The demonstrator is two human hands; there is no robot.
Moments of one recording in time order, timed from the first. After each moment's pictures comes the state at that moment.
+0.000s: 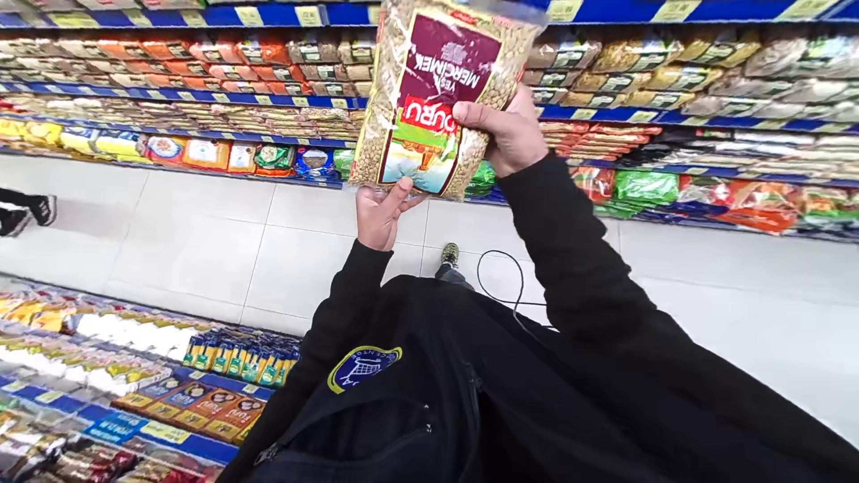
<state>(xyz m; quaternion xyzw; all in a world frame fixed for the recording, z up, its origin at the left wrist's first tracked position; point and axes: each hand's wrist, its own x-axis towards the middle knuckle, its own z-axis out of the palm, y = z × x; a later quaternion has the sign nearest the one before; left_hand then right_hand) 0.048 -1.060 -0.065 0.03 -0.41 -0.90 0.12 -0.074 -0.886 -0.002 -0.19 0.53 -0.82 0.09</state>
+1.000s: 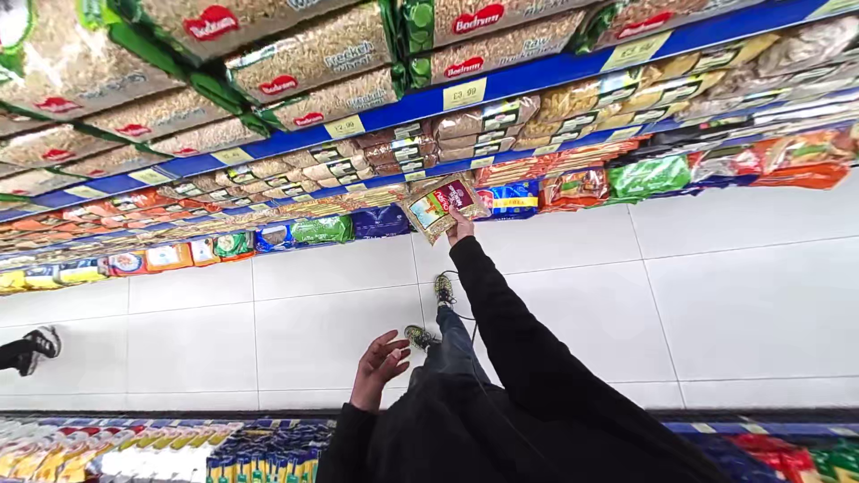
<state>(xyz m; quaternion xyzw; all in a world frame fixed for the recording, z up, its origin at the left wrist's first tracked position) -0.038 -1.004 -0.227 0.29 -0.55 -0.73 -0.27 -0.315 -0.767 -0.439 0.45 0.30 -0.84 -0.02</state>
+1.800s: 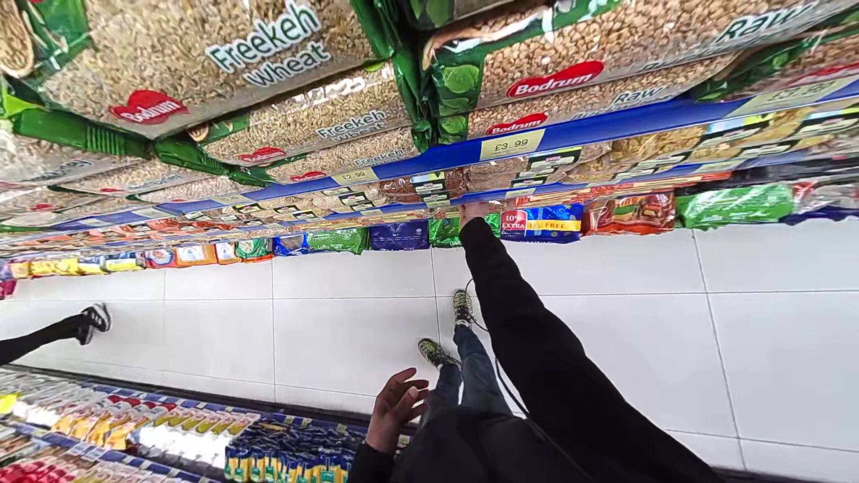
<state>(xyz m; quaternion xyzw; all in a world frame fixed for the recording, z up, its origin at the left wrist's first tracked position) -0.073 -0.987 -0.249 0.39 -0.52 -0.70 -0.30 -0.465 -0.789 -0.487 0.46 0.43 -0.78 -0.06</state>
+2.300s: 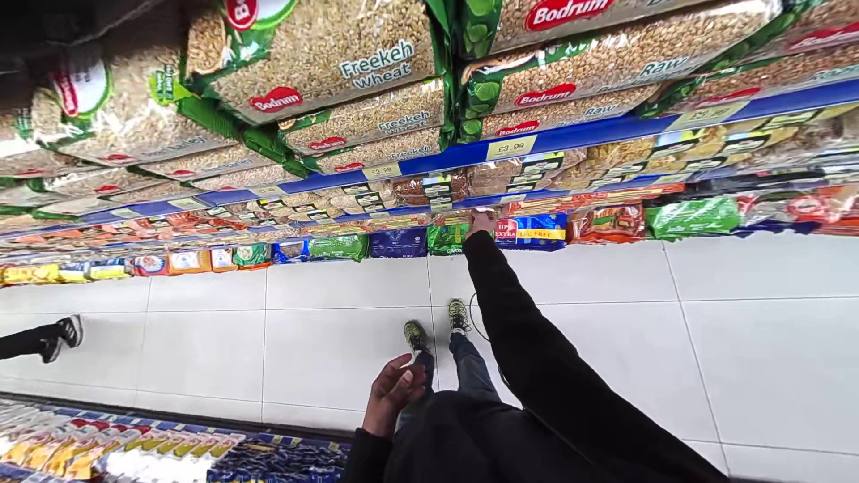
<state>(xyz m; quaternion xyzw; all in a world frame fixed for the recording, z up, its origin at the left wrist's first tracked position) -0.077 -1.010 -0.231 0.35 -0.50 -0.75 -0.25 -0.433 -0.780 -0.459 0.51 0.44 -0.73 -0.10</state>
